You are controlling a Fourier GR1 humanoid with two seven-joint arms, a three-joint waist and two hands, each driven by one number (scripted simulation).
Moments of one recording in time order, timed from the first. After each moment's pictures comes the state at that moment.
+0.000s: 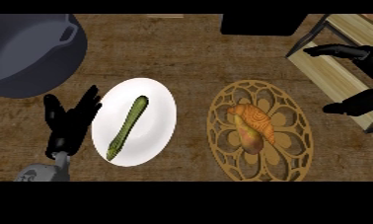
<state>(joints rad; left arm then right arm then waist) -0.08 0.37 -0.20 -1.36 0.37 0.20 0.22 -0.48 -0.75 0.14 -1.13 0.00 0.49 -0.49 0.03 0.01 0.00</state>
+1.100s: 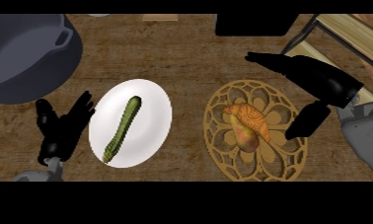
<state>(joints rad) -0.03 0.36 -0.13 -1.35 0.35 0.16 0.24 -0.50 -0.61 0.32 -1.61 0.24 0.53 0.16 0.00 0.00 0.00</state>
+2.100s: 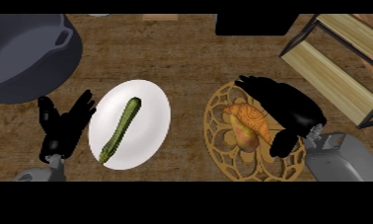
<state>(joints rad) -0.05 0.30 -0.06 -1.33 0.27 0.10 0.26 -0.34 -0.44 0.39 -1.69 0.66 0.54 0.29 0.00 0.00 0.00</state>
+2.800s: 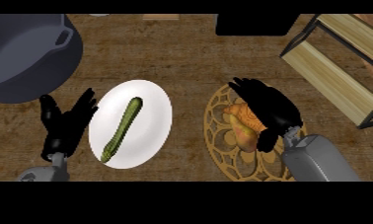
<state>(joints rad) -0.05 0.25 -0.01 -1.35 0.21 0.07 0.29 -0.31 -0.30 0.38 -1.53 0.92 0.42 0.20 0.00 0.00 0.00</state>
